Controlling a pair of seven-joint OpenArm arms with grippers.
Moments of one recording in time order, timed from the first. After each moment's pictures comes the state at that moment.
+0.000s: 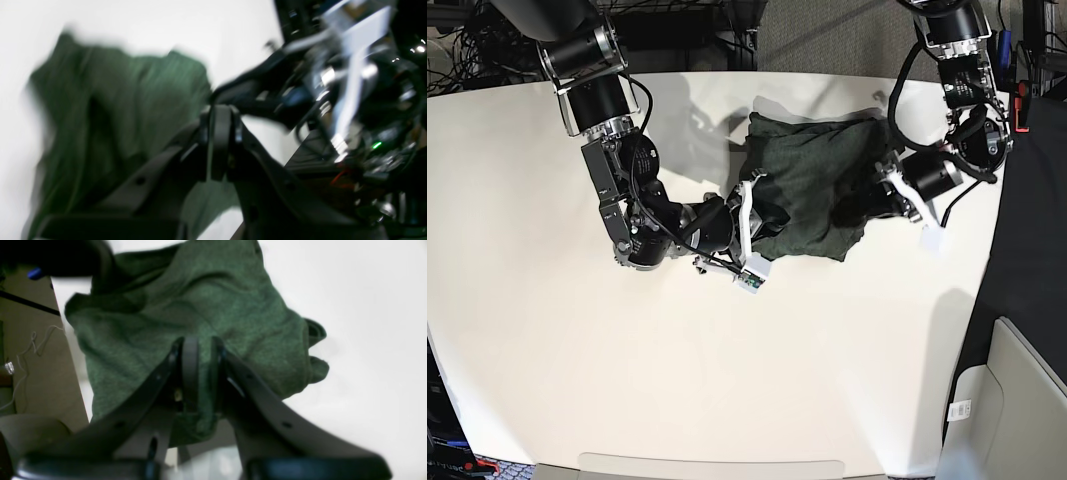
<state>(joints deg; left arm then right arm) 3.3 -11.2 -18.9 92.4 -73.0 -26.5 70.2 18.9 4.2 -20.5 81.7 38.8 38.7 -65.8</state>
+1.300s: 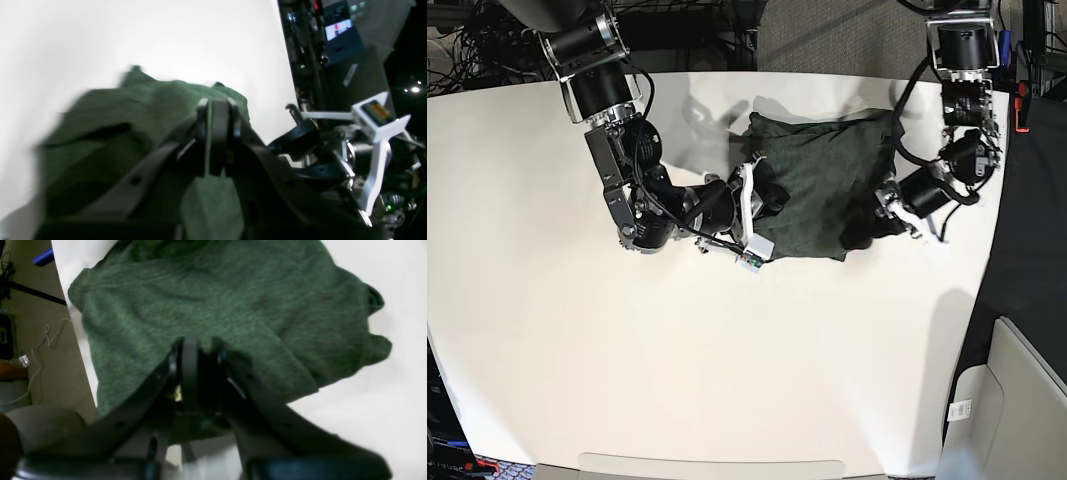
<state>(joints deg) -1.6 -16.5 -10.6 75.6 -73.7 -26.1 53.9 15.9 4.2 -20.9 81.5 38.8 38.7 -66.7</state>
